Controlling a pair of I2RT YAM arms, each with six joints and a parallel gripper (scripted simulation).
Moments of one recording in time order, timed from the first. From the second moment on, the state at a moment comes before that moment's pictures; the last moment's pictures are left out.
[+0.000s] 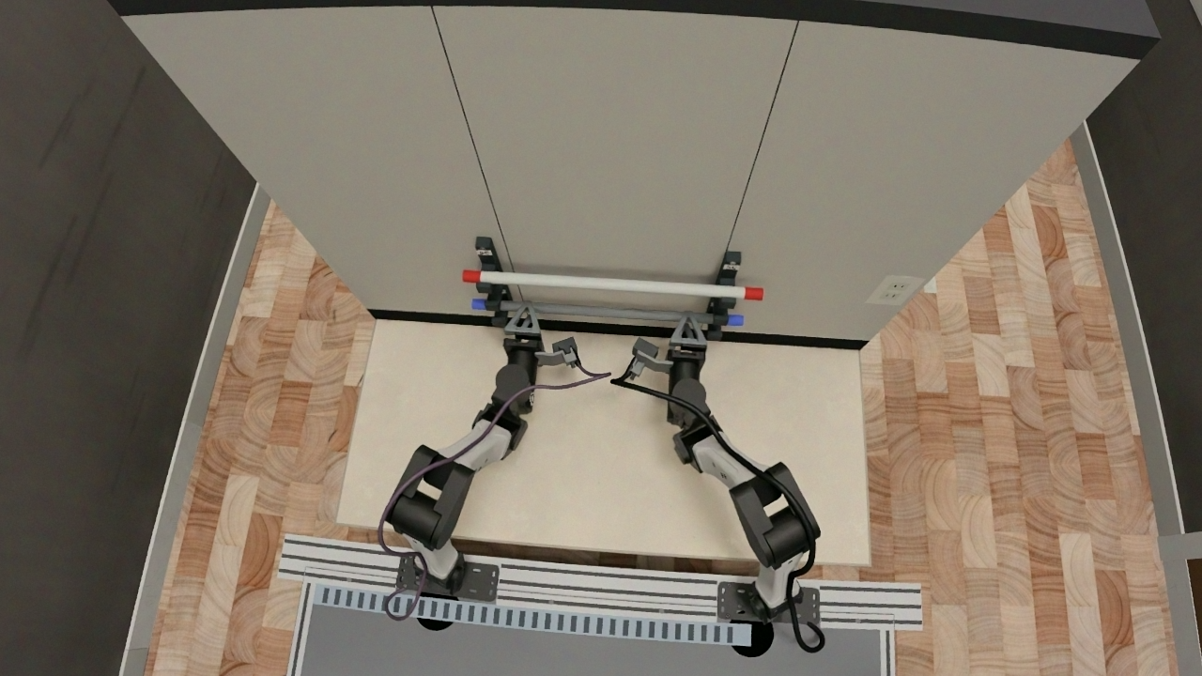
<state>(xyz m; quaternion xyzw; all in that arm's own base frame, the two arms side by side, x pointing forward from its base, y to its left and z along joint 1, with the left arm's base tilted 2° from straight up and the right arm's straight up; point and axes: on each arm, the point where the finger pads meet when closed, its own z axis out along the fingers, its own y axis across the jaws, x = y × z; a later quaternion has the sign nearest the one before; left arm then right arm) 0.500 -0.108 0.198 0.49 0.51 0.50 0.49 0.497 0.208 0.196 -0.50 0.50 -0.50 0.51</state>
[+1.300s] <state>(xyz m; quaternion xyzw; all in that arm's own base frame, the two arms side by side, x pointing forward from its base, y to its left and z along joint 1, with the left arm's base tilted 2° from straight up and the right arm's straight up) 0.503 -0.109 0.196 0.50 0.52 0.50 0.49 0.498 0.209 0.195 -0.50 0.50 -0.50 0.50</state>
